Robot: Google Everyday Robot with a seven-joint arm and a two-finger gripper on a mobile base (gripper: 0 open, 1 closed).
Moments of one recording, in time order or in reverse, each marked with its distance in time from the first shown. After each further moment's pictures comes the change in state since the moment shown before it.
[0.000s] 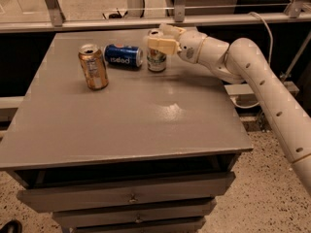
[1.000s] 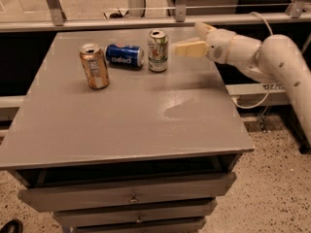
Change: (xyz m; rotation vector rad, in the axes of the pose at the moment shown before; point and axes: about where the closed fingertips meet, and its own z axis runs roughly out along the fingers) arm -0.016 -0.020 -0.073 0.071 0.065 -0.034
